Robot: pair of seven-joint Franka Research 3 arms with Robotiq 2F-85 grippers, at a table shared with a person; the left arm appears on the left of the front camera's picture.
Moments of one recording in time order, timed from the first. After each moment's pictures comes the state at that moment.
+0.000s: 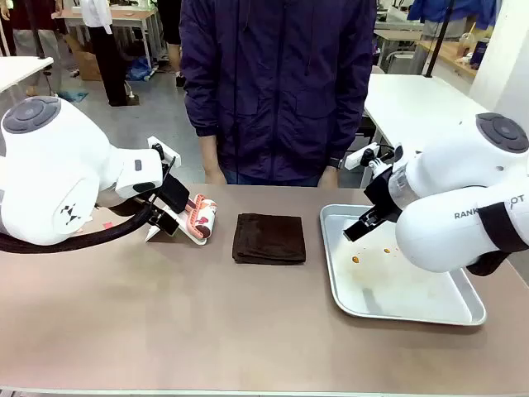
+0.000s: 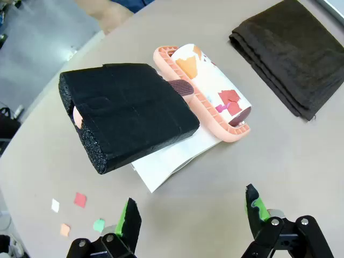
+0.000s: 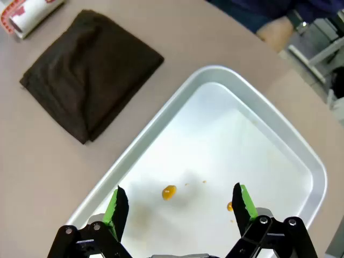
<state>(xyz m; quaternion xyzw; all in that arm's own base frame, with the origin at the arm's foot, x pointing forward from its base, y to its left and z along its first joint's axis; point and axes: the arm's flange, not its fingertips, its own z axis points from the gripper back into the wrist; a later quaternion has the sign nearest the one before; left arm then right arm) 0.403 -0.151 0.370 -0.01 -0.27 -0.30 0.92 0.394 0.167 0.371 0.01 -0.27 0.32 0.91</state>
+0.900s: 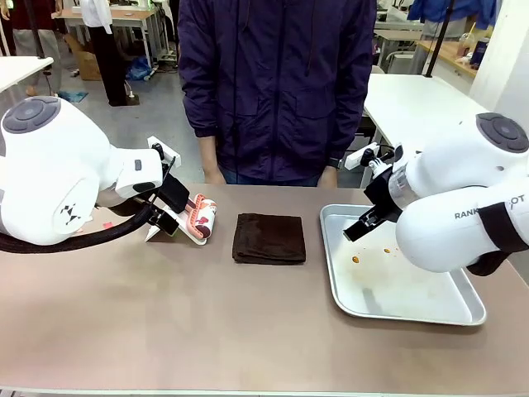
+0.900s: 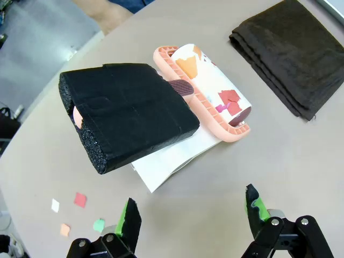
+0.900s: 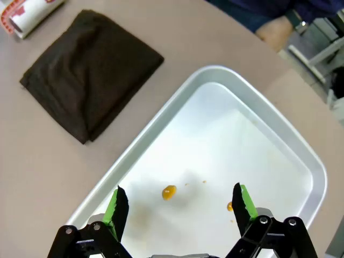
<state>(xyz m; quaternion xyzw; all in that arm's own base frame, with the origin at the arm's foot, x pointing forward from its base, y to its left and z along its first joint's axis) 0.403 -0.151 0.370 -0.01 -0.27 -0.30 0.92 0.394 0.167 0.371 0.01 -0.27 0.32 0.91</state>
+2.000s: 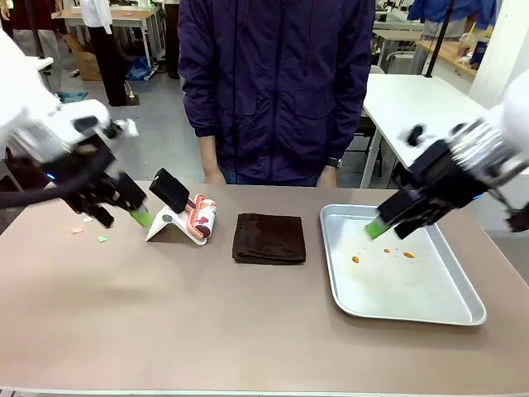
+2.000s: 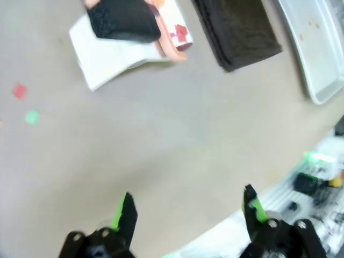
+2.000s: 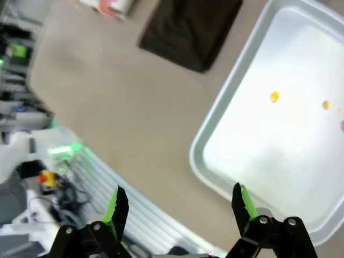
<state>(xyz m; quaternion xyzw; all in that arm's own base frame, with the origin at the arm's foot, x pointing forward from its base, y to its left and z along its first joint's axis) 0.368 -0.084 0.463 -0.23 -0.08 -0.16 0.96 0.325 0.115 0.474 0.27 -0.10 0.19 0.94</state>
